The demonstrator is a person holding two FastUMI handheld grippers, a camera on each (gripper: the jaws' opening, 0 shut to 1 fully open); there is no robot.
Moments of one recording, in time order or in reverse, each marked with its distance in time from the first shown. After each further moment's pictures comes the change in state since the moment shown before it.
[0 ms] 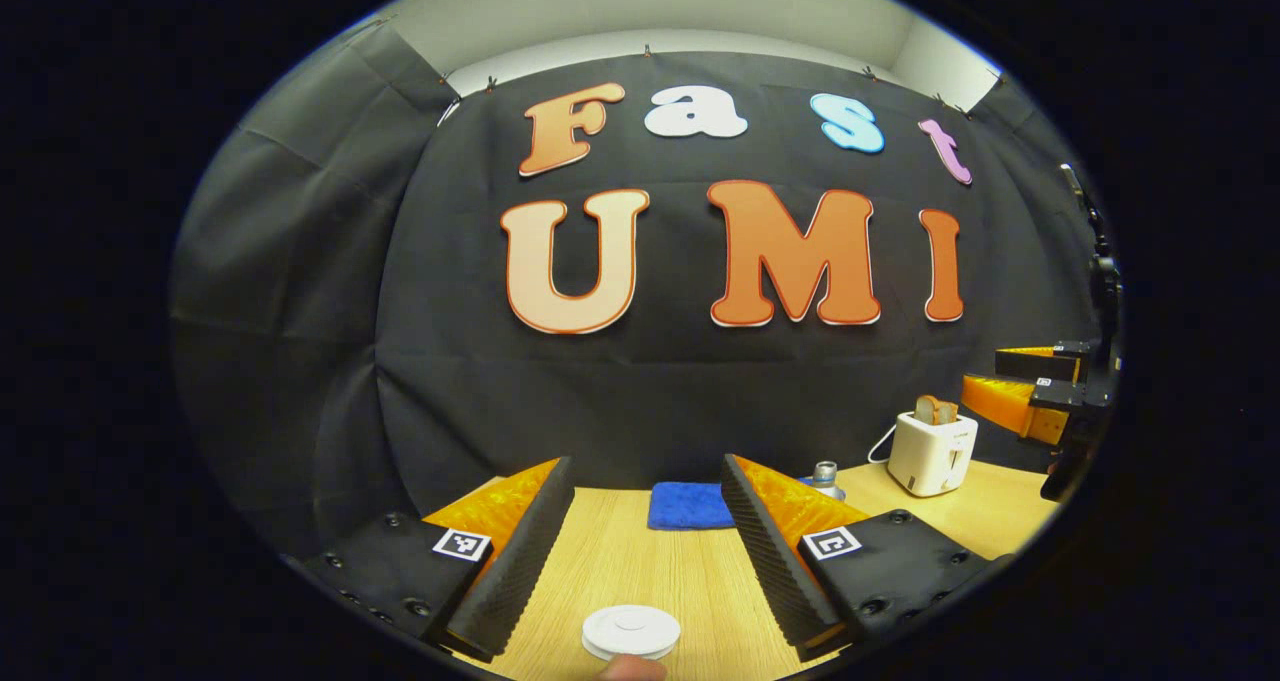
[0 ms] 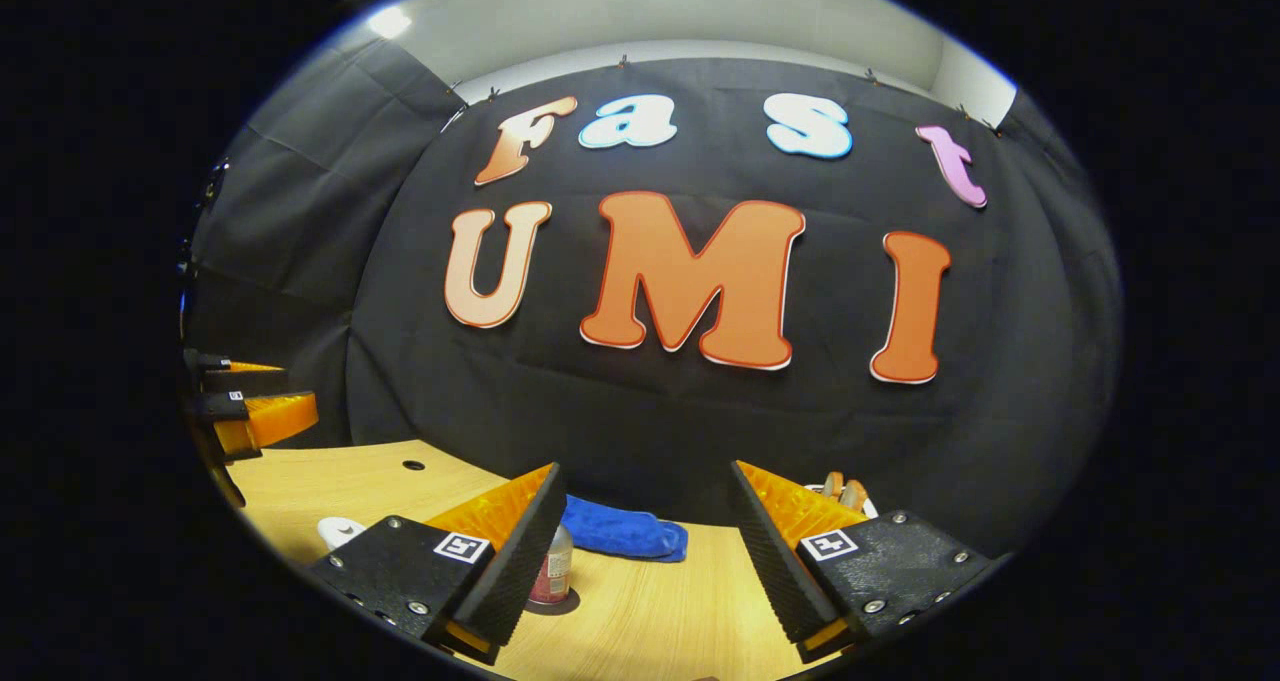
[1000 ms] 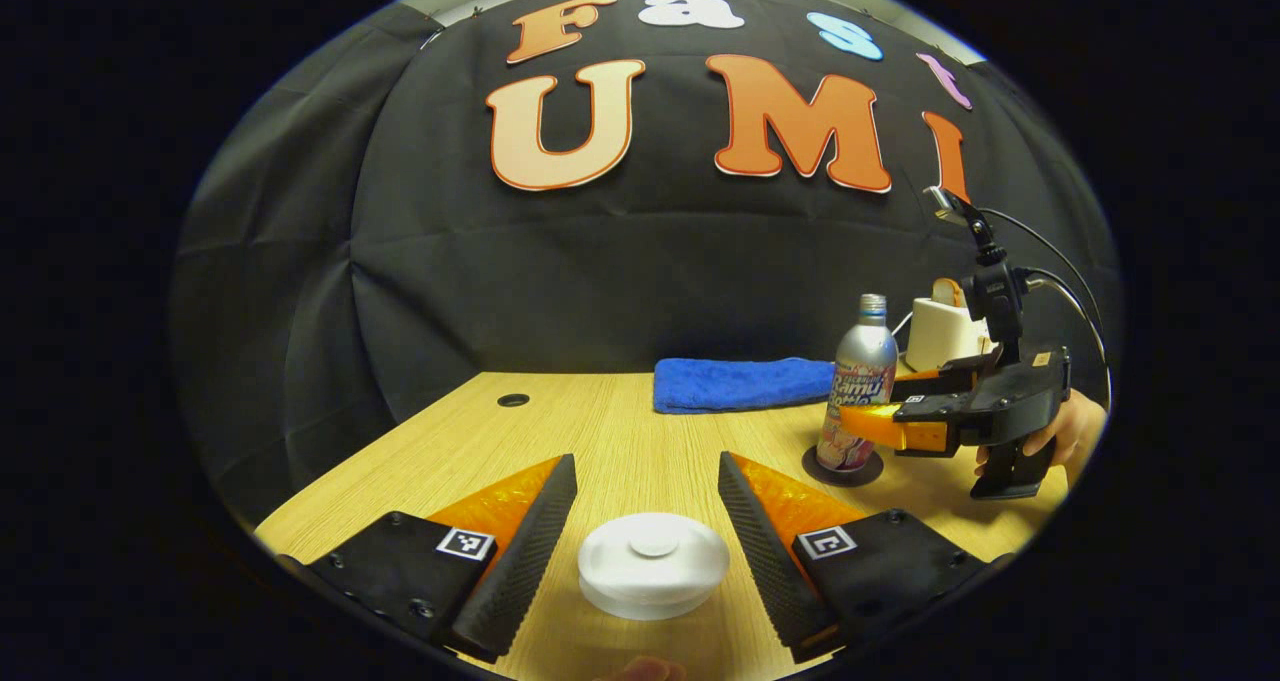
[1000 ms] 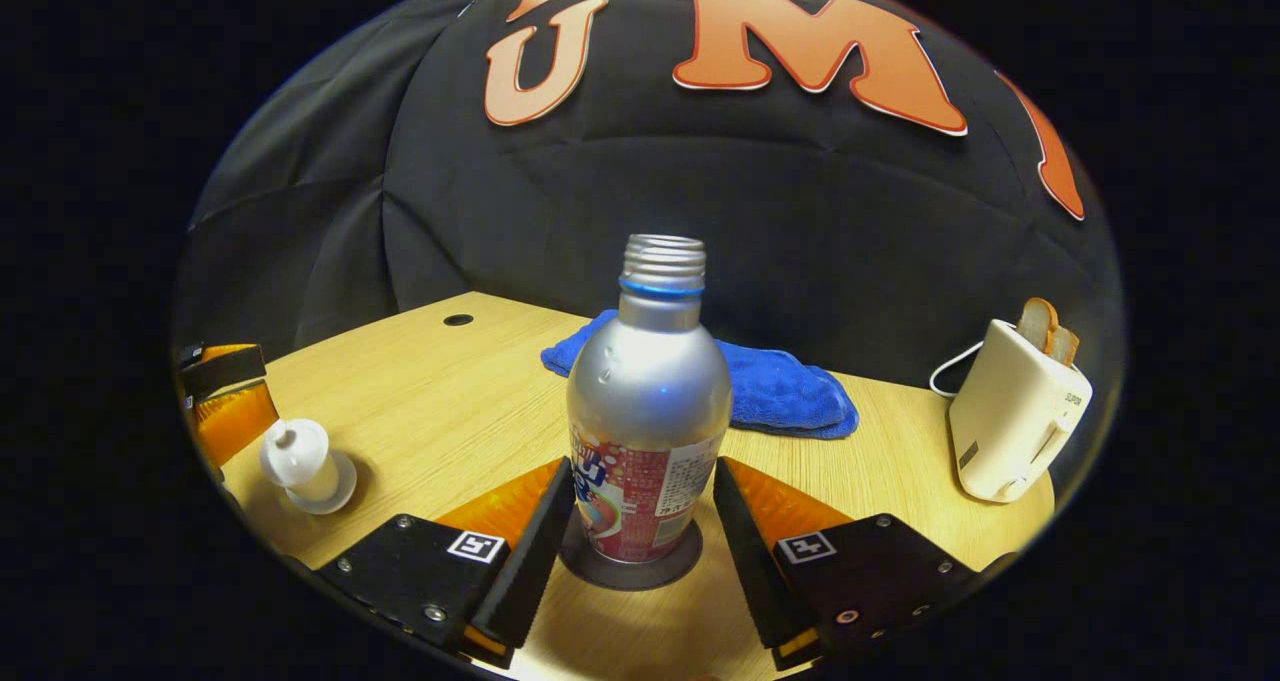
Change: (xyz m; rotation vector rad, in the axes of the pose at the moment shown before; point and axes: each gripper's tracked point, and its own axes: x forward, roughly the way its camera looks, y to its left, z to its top) left arm 0.018 0.018 -0.169 0.012 0.297 -0.029; right arm 0.107 0.128 -0.223 0.078 0.494 0.281
